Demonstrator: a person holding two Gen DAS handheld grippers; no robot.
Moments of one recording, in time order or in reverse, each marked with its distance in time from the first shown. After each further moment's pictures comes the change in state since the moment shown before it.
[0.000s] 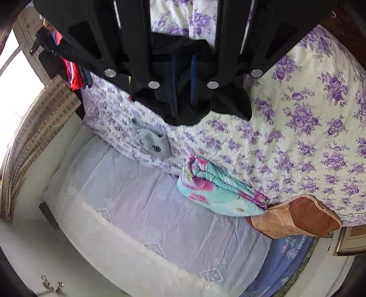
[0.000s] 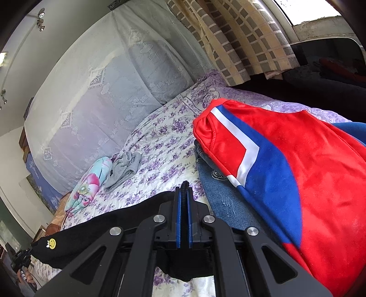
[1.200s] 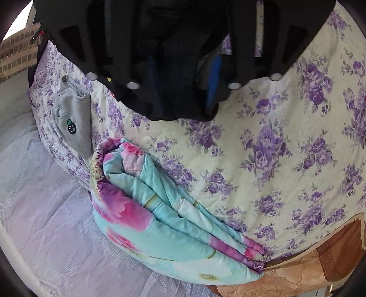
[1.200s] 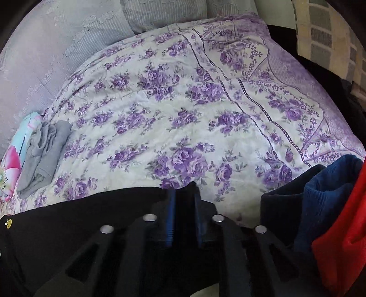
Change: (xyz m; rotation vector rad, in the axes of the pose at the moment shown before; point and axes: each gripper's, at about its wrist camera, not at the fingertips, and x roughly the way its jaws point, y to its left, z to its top) left arm 0.352 0.092 0.114 -0.207 0.364 0.343; right arm 0.404 0.051 0.092 -0.244 0.388 -0.297
